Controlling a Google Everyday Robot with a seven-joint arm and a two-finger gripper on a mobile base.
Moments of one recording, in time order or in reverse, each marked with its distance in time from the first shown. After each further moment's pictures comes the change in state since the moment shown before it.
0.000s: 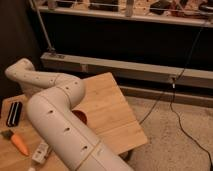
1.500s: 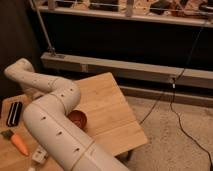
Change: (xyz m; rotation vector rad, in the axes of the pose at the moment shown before) arm -0.002 -0.008 0.022 -0.005 0.055 -0.077
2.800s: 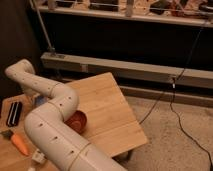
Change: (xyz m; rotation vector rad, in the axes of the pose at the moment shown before) arm -0.002 0.010 0.012 -0.026 0.038 -0.014
